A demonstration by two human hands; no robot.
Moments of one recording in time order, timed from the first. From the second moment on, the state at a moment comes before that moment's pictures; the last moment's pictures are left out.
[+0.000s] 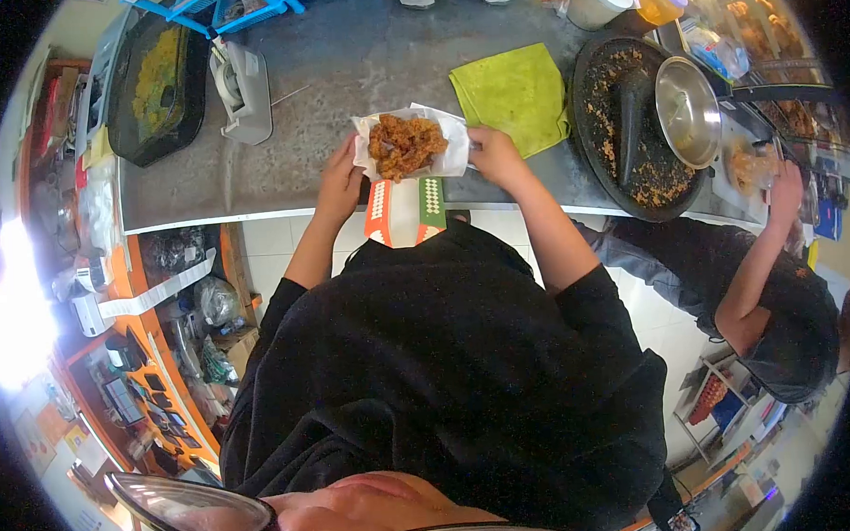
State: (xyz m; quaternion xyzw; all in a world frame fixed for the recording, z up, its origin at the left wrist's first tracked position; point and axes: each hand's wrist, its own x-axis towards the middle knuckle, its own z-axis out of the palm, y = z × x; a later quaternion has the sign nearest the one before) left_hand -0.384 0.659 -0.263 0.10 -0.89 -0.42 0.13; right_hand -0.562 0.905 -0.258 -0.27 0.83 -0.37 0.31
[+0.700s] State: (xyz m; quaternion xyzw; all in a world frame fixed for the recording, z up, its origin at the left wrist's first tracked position) left_hand -0.384 0.670 -0.222 -0.05 -0.98 -0.17 0.07; right_hand -0.529 0.886 -0.194 -0.47 0.85 -0.24 0.06
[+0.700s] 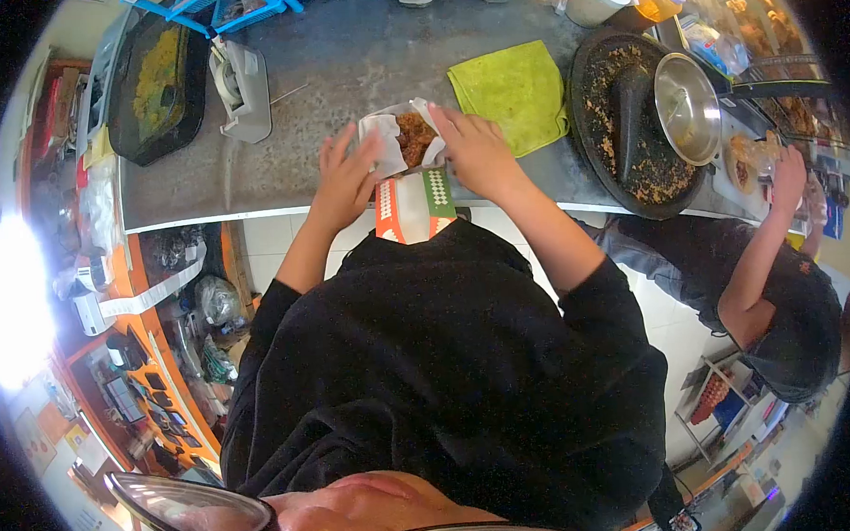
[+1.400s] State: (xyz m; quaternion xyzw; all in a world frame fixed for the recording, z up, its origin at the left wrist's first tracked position) left_hand -0.370 0.697 -0.252 0.26 -0.73 -0.60 0.18; right_hand -0.499 0.911 -0.236 -0.26 0.78 -0.56 0.14
